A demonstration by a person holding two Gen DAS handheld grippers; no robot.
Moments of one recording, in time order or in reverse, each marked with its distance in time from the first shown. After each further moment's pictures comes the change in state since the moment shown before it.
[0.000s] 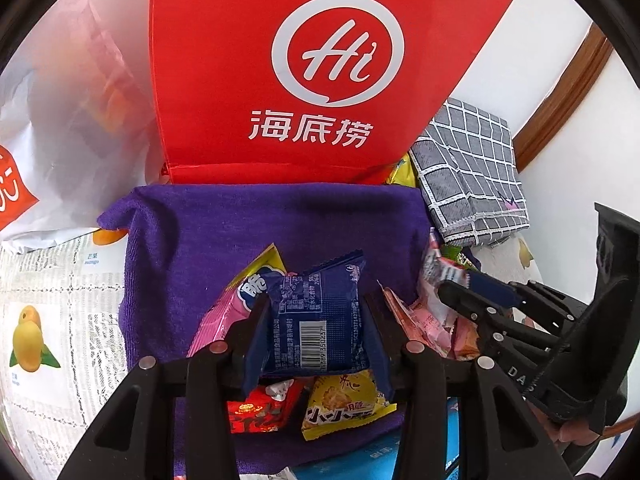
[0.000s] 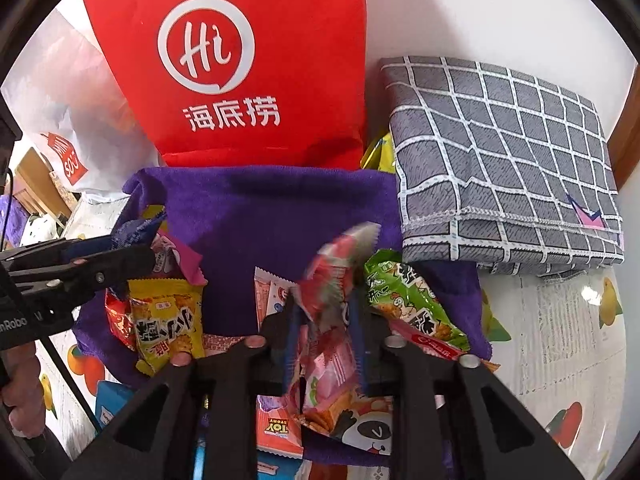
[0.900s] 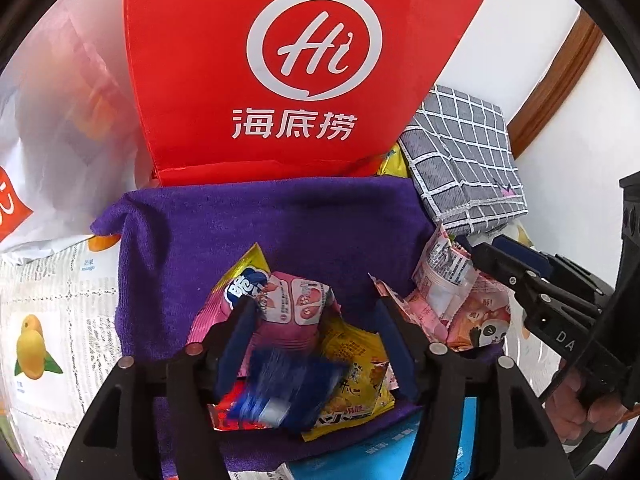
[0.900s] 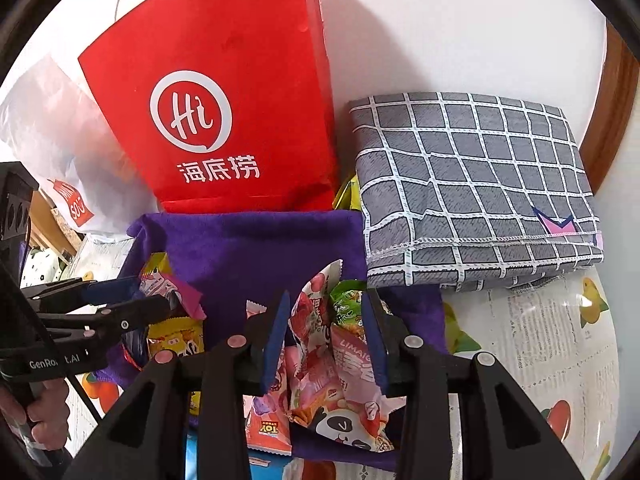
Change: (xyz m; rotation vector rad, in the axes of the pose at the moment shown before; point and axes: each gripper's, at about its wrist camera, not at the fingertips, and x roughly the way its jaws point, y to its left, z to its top) left arm 0.004 -0.010 0.000 0.057 0.018 0.024; right arm -0.030 -0.020 0.005 0.069 -0.095 -0.016
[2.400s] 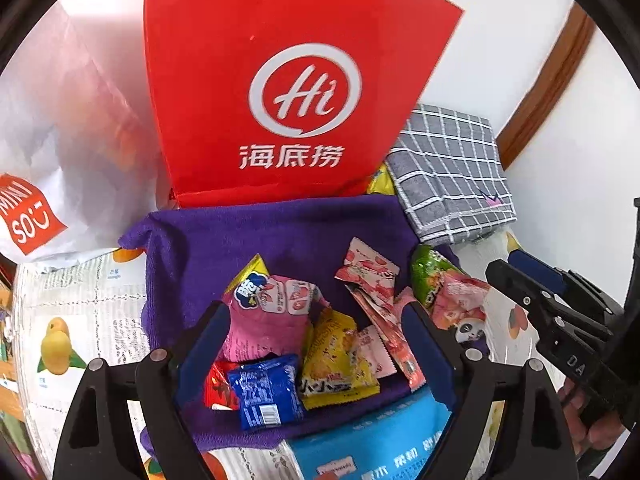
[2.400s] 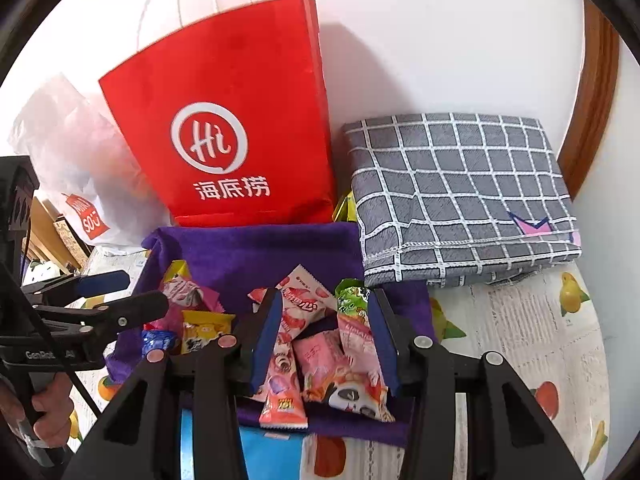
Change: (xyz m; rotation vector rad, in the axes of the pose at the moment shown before) left arm -0.045 -0.010 0.001 0.012 -0.042 0.009; right arm -0.049 0.016 -0.004 0.031 -0.059 -0.035
